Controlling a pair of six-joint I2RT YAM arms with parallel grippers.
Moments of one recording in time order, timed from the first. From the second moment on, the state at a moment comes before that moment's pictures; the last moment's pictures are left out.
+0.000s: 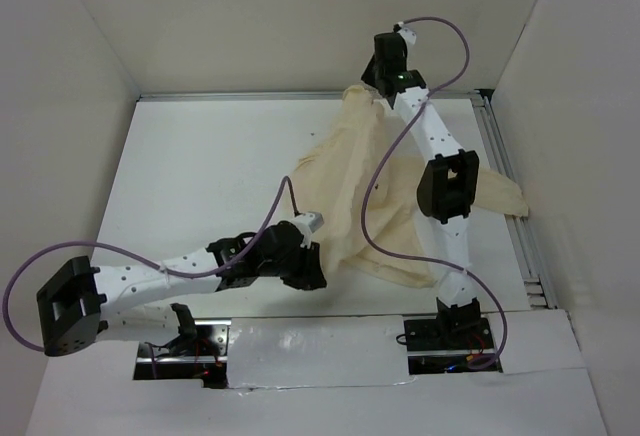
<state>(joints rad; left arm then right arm) -1.07 1.18 0.71 -0.21 0.08 -0.77 0.26 2.34 2.37 -0.50 0.29 0.59</state>
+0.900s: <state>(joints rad) -0.84 0.96 0.77 -0.68 0.02 -0.88 0.15 1.19 1.17 -0.20 0.26 0.50</state>
